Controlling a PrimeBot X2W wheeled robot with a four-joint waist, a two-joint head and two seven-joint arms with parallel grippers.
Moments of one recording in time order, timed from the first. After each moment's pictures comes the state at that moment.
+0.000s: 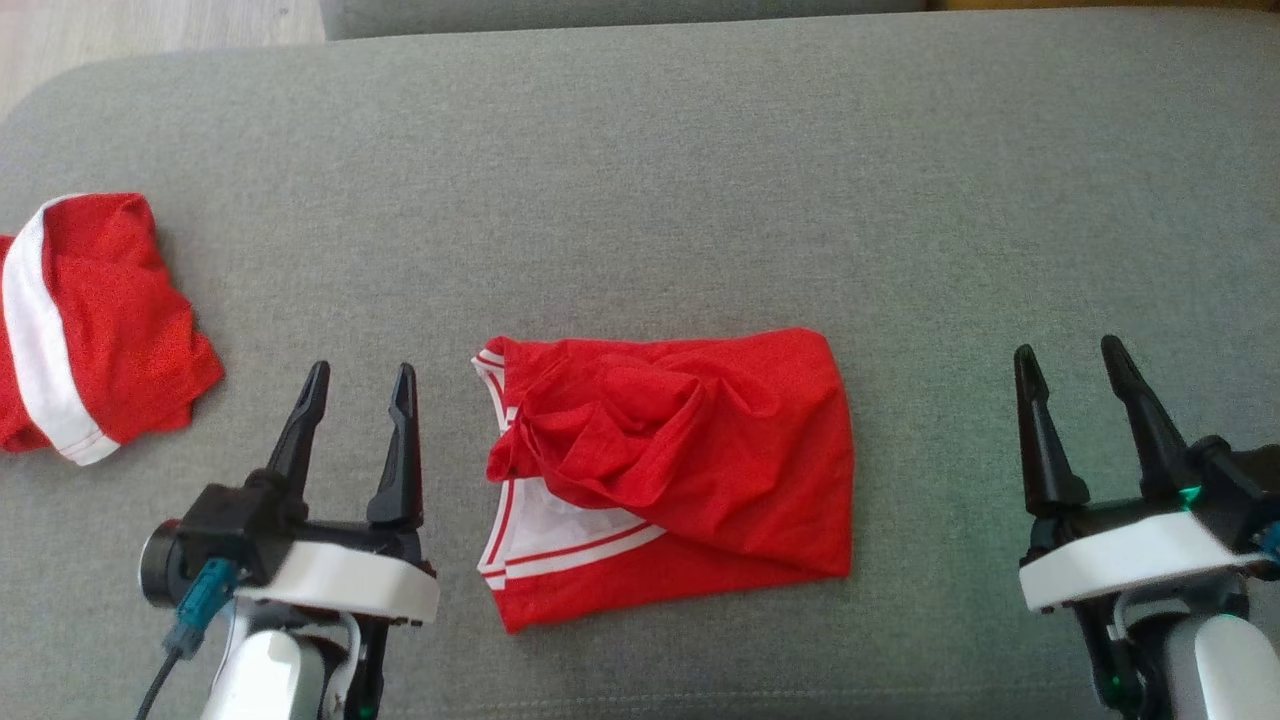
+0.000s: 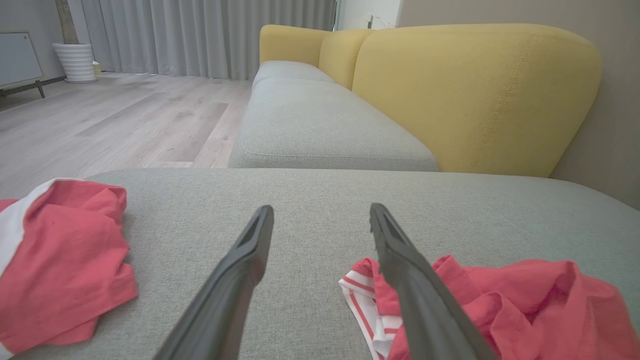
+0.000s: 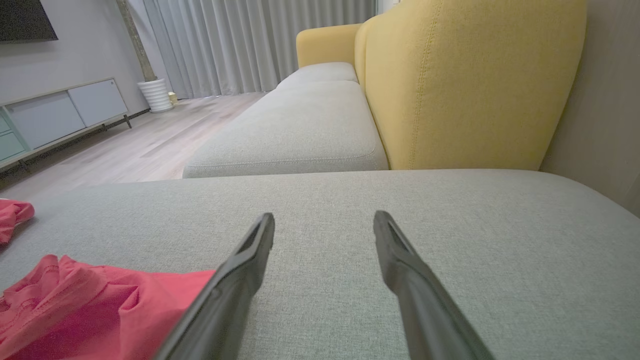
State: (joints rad) left arm -0.04 0.11 -0.20 0.05 -0.21 0.04 -0.25; right arm 0.02 -0.08 -0.01 -0.09 0.17 0.13 0.01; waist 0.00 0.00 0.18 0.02
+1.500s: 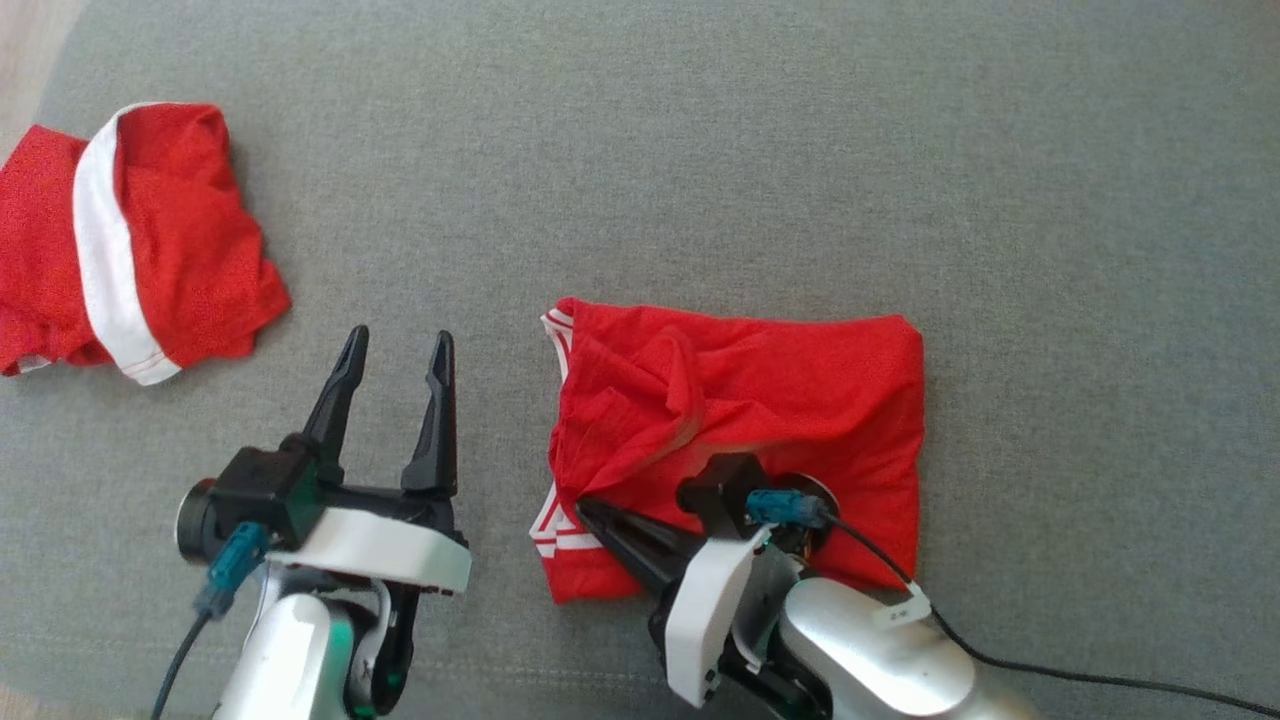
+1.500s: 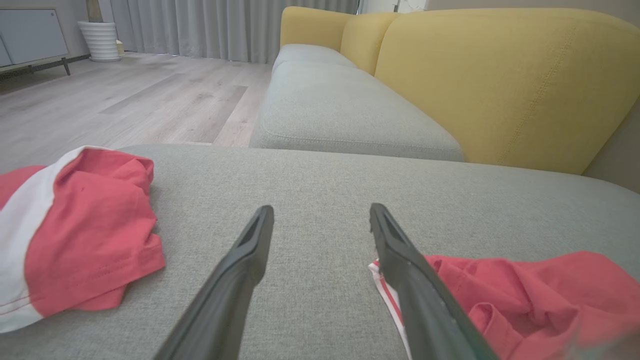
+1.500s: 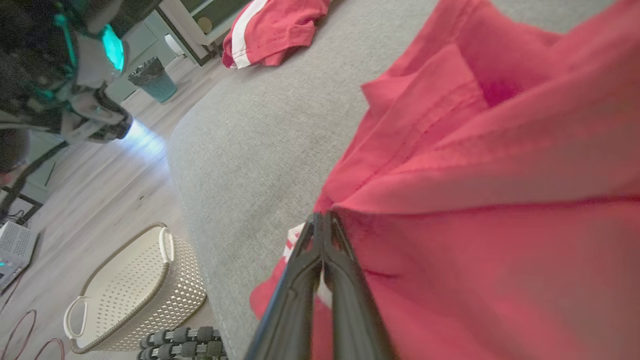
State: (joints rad) left arm -0.11 0.09 -0.24 0.09 -0.22 0.02 -0.25; right arm -0.47 -0.07 1.00 0.55 0.58 0.13 -0.02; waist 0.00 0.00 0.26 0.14
